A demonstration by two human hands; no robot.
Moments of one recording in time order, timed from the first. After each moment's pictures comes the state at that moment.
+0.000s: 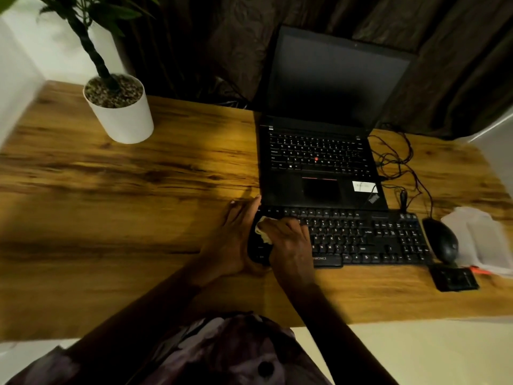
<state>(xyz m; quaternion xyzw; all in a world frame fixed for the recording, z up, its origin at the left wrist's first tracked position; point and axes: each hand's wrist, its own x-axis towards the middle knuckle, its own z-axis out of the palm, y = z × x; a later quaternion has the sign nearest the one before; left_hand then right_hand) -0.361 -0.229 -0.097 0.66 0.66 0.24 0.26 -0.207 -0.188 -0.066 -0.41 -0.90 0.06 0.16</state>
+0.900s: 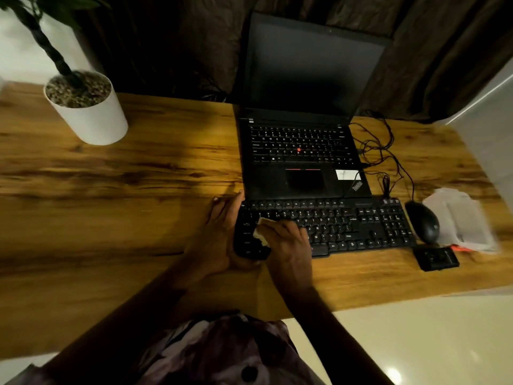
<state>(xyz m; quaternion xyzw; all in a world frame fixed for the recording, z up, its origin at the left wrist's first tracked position) -0.360 -0.225 -0.109 0.65 0.67 0.24 0.26 -0.184 -0.199 -0.061 -0.45 -0.88 0.03 0.14</state>
